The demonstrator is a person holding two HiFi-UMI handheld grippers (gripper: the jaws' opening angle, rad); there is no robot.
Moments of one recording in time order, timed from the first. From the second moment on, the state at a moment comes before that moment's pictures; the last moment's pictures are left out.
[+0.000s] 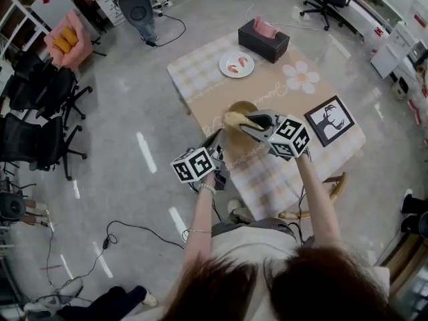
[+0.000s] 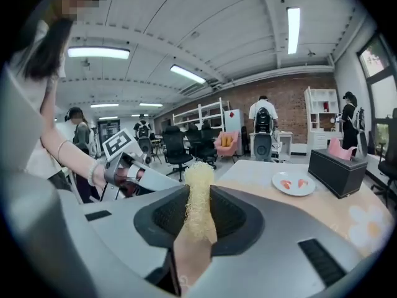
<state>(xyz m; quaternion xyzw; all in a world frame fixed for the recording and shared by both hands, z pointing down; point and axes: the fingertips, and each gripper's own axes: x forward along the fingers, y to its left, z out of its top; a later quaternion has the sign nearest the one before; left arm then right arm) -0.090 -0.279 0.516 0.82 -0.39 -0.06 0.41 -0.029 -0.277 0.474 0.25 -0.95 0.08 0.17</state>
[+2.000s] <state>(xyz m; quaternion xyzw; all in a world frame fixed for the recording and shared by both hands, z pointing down) -0.071 -0.249 0.474 0.89 -0.40 0.00 0.23 0.002 -0.244 0.442 0.31 -0.94 0.13 -0.03</state>
